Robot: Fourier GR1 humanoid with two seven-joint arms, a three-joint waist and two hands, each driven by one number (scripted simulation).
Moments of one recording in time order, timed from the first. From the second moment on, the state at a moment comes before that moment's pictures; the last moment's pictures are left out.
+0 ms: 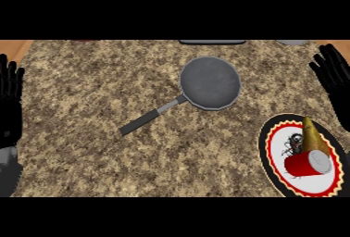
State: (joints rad) left arm -0.18 0.48 0.03 -1.53 0.29 0.32 -0.16; right arm -0.27 -0.55 0.00 -1.54 -0.37 -0.02 0.07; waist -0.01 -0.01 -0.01
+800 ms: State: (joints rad) left arm 0.04 0.51 -0.19 -1.49 0.15 0.26 0.02; right arm 0.07 -0.61 -0.24 -1.46 -0.05 -0.51 0.11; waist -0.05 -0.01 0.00
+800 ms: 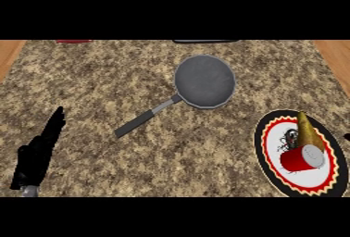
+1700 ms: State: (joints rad) left arm 0.05 0.45 -0.25 -1.58 0.07 0.26 0.10; right arm 0.08 -0.93 -0.06 -1.79 0.09 -0.12 0.74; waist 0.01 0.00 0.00
